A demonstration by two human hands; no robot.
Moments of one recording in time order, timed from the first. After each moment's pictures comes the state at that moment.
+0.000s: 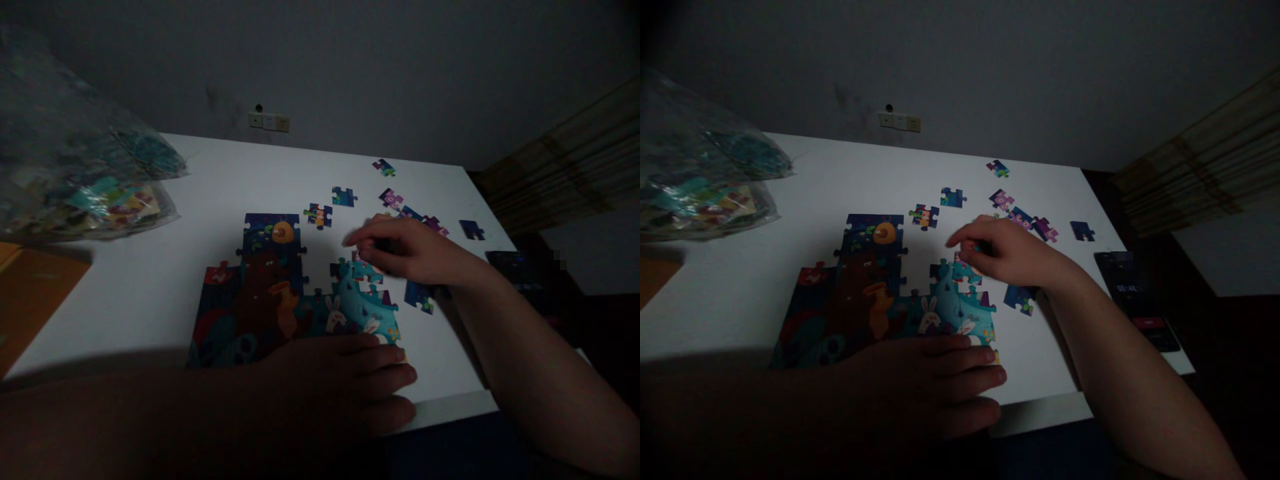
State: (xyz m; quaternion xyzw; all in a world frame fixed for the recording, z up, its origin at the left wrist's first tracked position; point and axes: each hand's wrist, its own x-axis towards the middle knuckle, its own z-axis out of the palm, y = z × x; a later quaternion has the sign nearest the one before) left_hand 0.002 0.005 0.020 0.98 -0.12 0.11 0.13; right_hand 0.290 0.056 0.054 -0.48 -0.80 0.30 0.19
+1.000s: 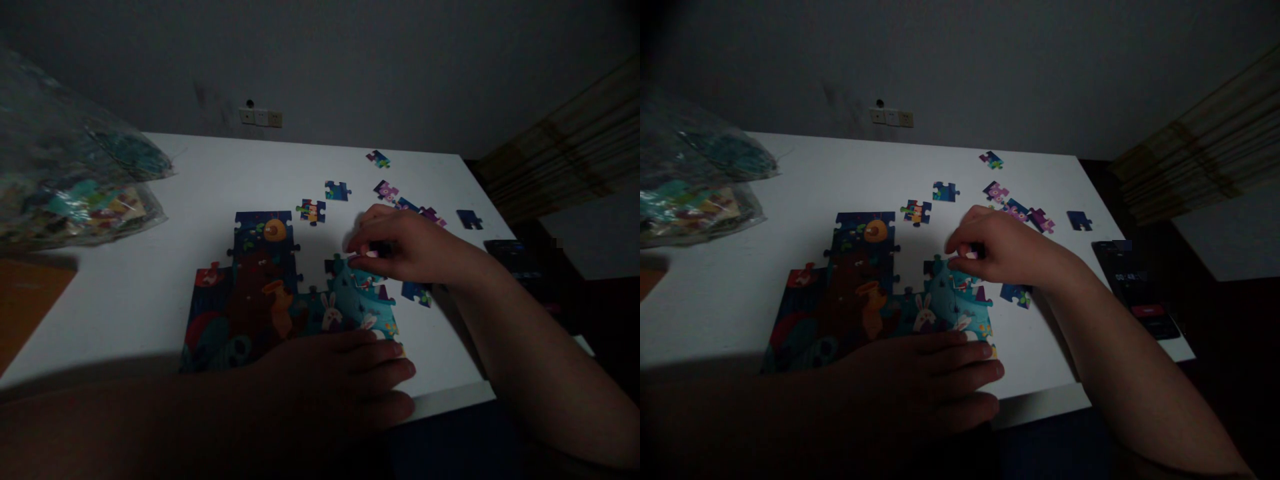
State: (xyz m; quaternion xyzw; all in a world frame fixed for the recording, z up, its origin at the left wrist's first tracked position) left_hand 0.002 0.008 0.030 0.98 -0.11 0.08 0.13; right_hand 0.286 0.054 0.064 -0.47 -0.84 0.25 0.14
